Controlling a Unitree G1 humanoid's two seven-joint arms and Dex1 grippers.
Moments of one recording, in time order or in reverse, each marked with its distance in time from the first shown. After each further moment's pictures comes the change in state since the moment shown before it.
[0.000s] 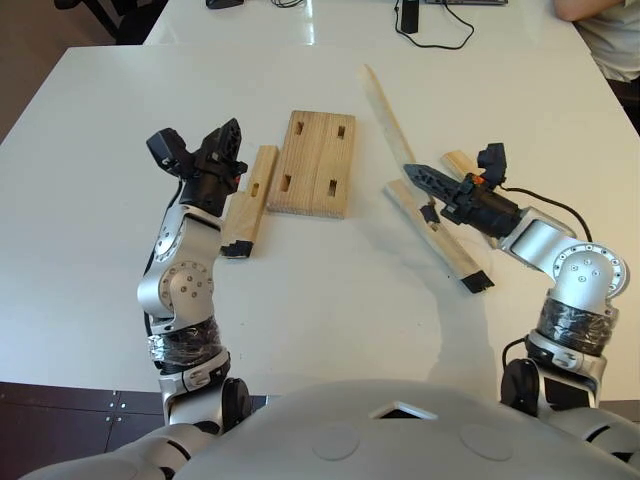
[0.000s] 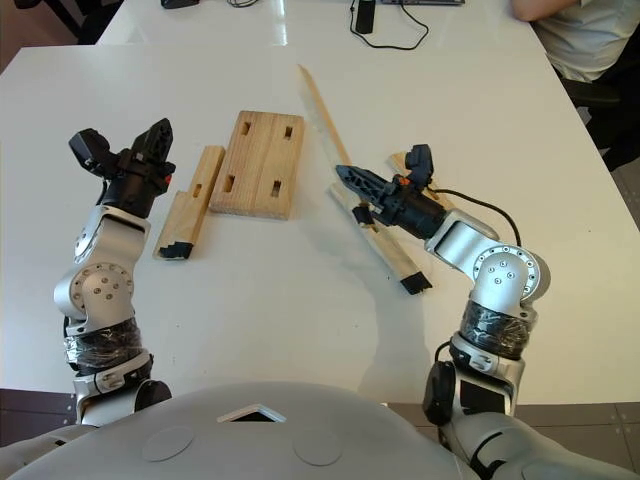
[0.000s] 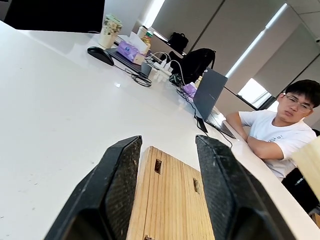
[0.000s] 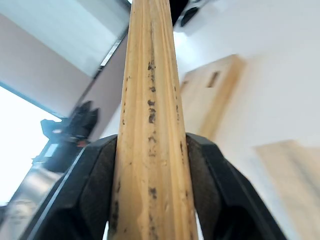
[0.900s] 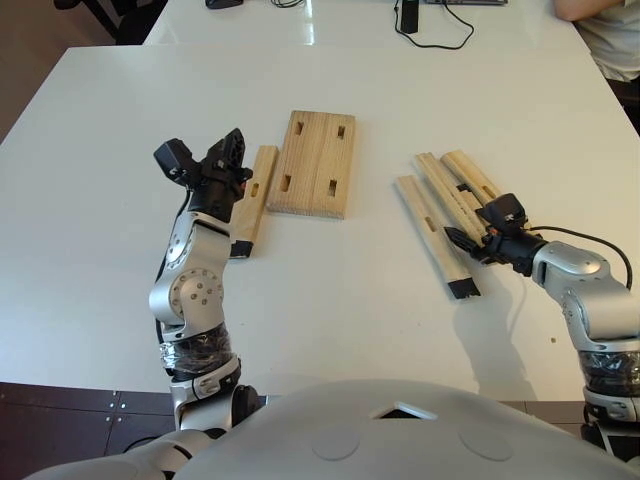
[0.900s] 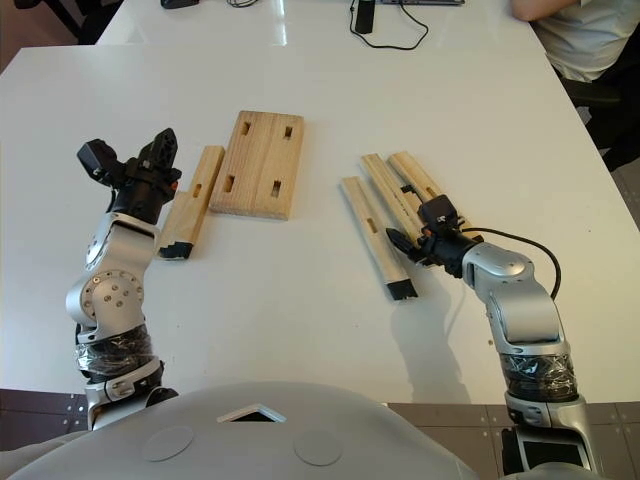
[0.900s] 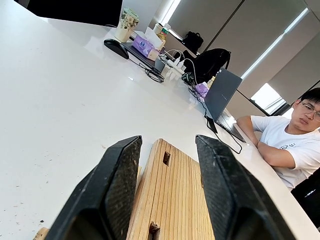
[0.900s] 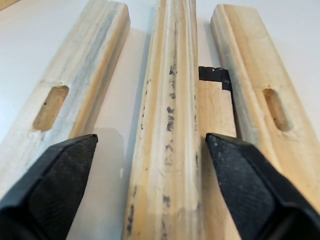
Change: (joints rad) left arm 0.032 -0.080 -0.009 -0.041 0.013 -0.001 0.130; right arm 0.298 -0.413 0.360 -0.013 -0.895 -0.562 0.132
